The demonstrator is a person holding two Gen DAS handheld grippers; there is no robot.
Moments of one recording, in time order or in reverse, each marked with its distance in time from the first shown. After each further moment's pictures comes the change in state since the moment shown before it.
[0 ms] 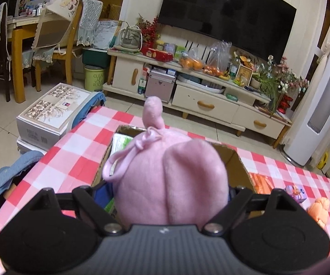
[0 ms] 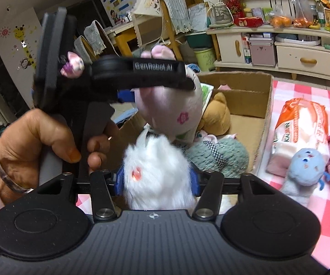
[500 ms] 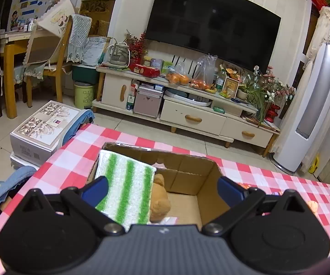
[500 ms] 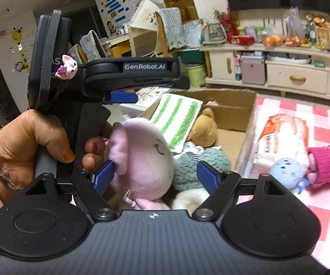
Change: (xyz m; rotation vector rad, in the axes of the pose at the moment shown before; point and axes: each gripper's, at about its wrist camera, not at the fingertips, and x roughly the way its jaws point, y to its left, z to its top) left arm -0.017 -0.014 0.000 0.040 -0.078 -0.053; right arm -0.040 0.010 -0.010 -0.052 -0.092 -0.082
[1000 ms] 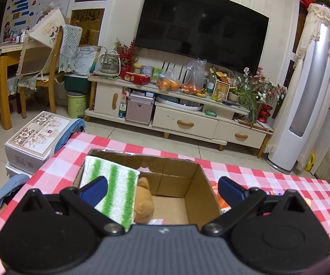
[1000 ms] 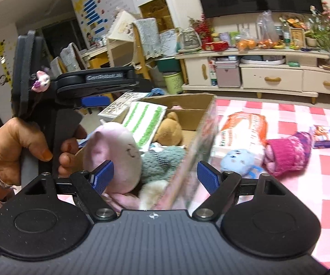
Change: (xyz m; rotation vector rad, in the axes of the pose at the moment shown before) left arm -0.009 -0.021 -0.005 0.045 -0.041 -0.026; right arm -0.030 -0.035 -0.009 0.071 -0.050 -0.099
